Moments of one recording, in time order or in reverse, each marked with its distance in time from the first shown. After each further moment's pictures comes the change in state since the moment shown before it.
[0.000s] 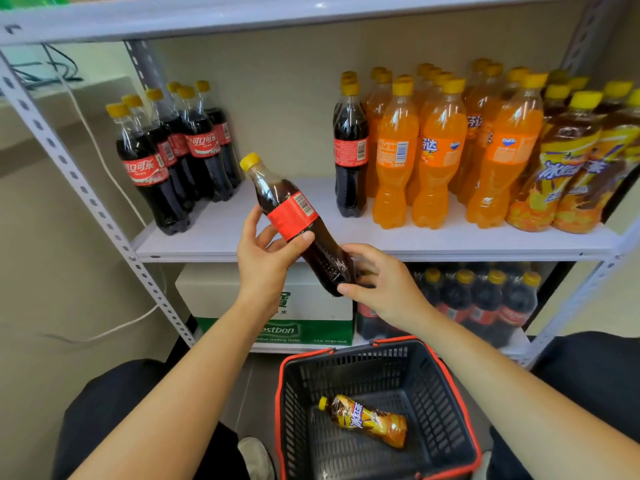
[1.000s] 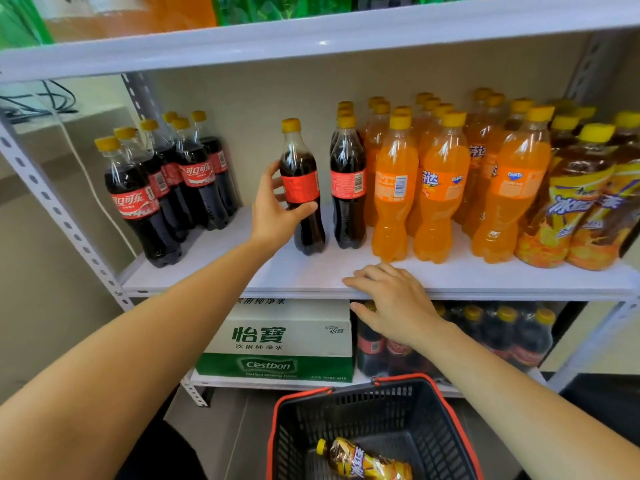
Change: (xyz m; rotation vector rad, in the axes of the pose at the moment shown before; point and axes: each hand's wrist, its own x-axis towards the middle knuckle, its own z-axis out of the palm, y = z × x) left_hand 0.153 0.003 0.036 0.501 -0.086 0.286; right_hand 0.047 0.026 -0.034 -0.987 -0.111 -0.111
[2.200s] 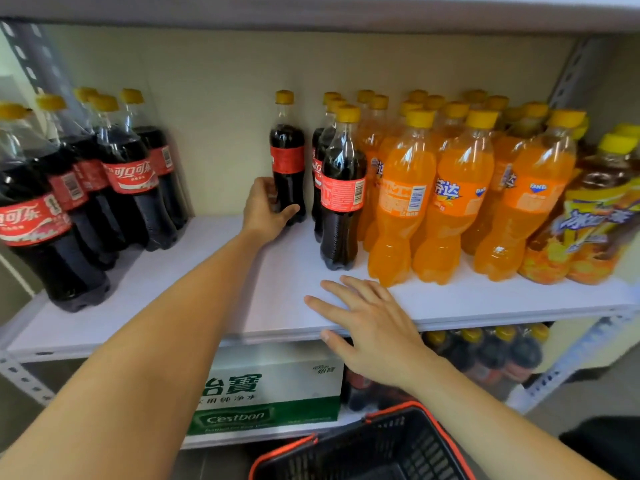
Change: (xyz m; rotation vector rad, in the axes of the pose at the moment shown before) left_hand 0.105 -0.118 0.056 0.152 -0.119 -0.062; right_hand 0.034 -0.017 0.027 -0.070 -0.070 0.047
